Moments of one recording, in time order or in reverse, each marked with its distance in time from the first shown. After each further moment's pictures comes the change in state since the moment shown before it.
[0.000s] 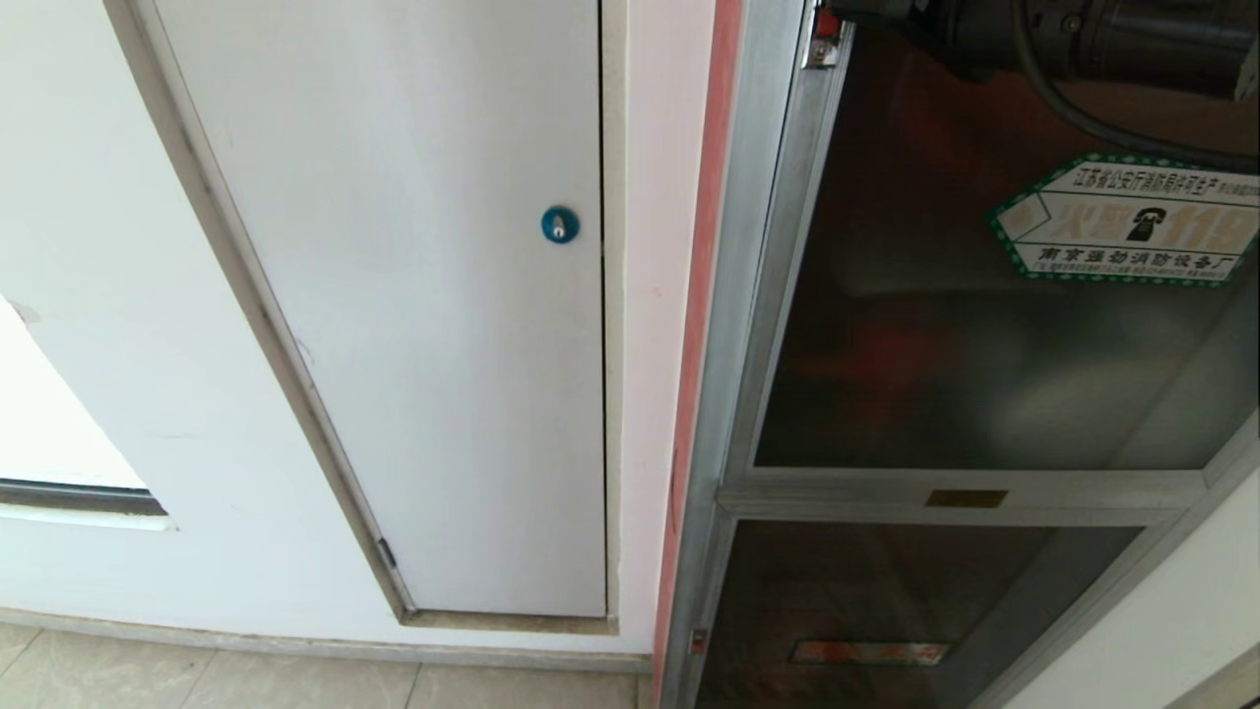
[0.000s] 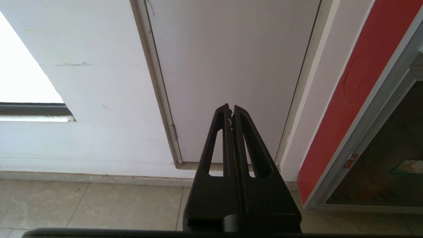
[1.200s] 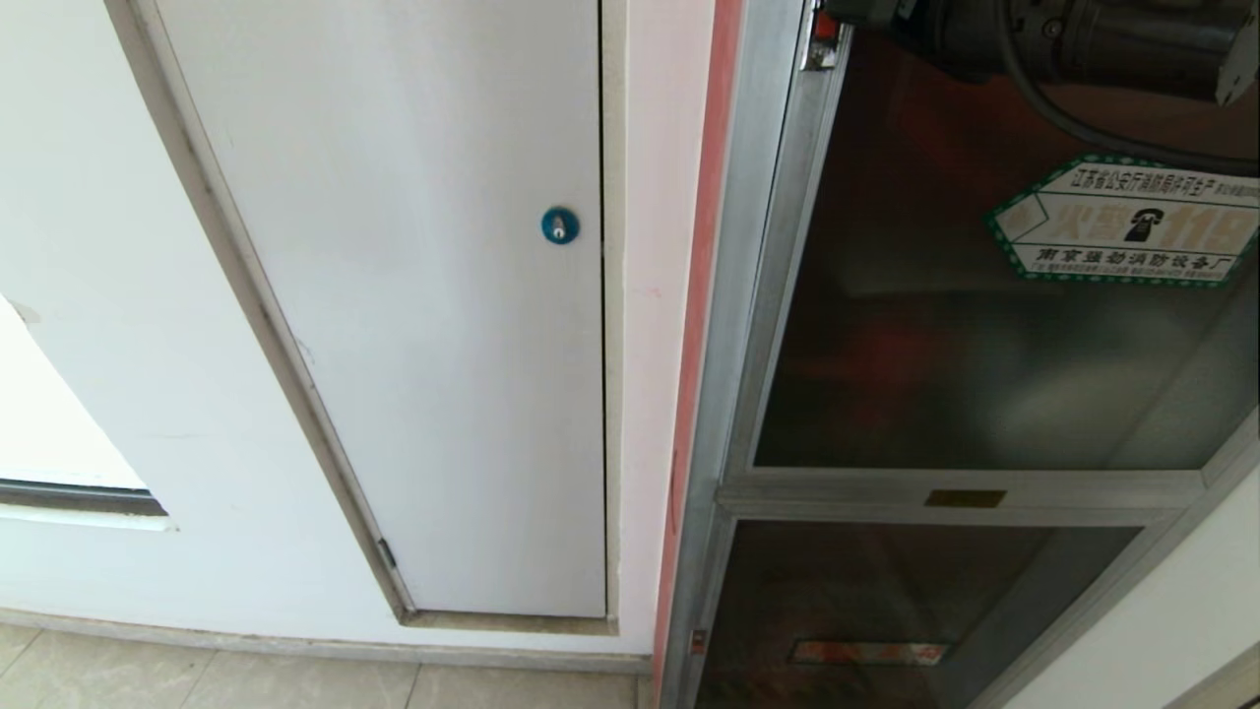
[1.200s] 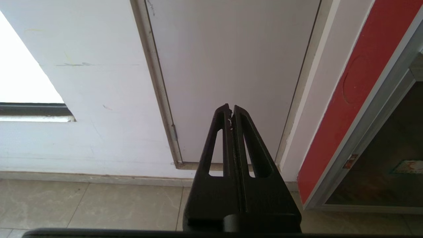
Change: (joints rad) left arm 0.000 0.000 0.000 0.000 0.000 0.000; right arm 0.020 0.013 0.000 -0.002 -0.081 -0.027
